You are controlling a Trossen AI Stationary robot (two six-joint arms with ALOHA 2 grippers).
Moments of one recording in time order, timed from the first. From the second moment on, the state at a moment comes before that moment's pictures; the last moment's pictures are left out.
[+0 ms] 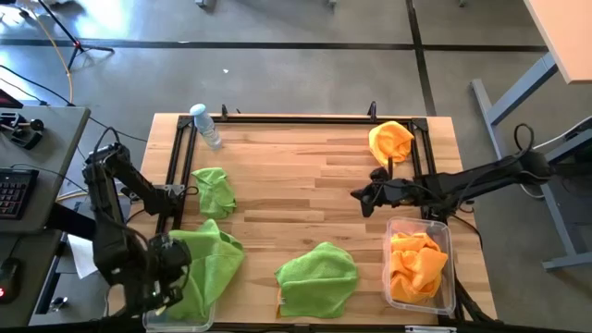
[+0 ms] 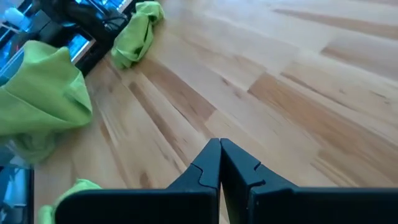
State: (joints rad) left arm -1.16 1.42 1.35 -1.34 -0.20 -1.61; right arm 0.16 0.92 0.46 -0.15 0.36 0.89
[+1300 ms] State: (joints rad) left arm -1.13 1.59 0.88 -0.75 -0.14 -1.17; right arm 0.16 0.96 0.46 -0.08 0.31 0.88
